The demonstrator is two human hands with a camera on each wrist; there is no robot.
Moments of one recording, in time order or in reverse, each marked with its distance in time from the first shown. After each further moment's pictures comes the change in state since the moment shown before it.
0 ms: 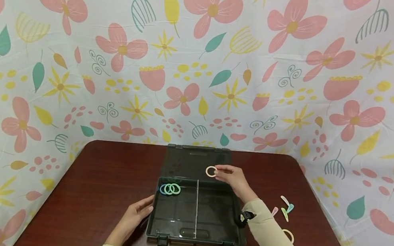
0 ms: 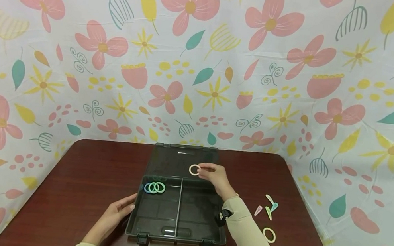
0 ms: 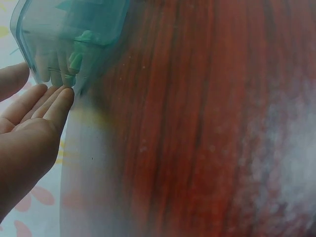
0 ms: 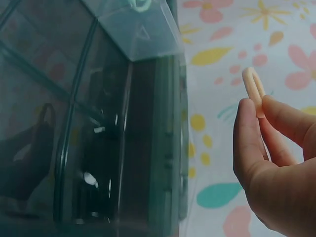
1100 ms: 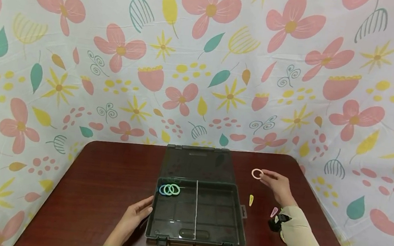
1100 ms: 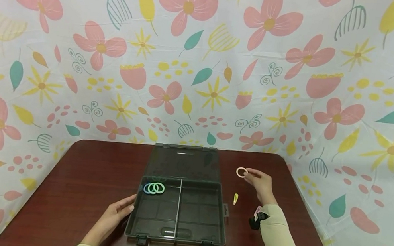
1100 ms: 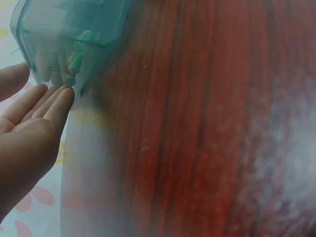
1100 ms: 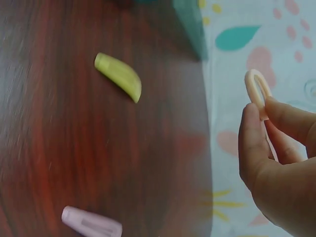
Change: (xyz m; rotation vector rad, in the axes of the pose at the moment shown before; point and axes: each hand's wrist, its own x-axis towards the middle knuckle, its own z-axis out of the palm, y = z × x) left_hand 0.001 0.000 -0.001 0.014 -0.019 -0.033; right_hand -0.026 0.028 -0.141 0.012 0.250 0.019
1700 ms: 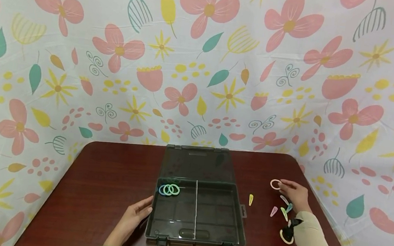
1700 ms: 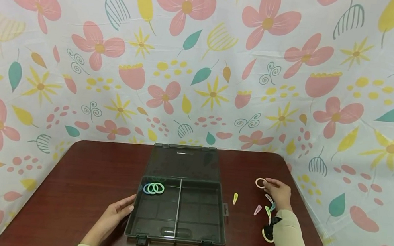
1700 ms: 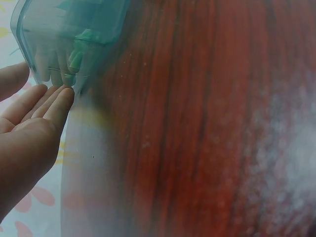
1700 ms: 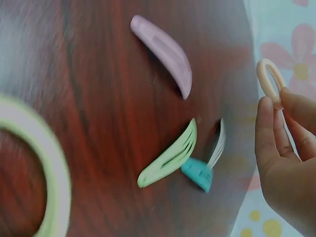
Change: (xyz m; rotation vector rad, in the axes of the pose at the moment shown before) left_hand 0.001 -0.002 0.001 0.005 0.012 0.000; right_hand 0.000 0.040 -0.062 -0.083 0.176 0.017
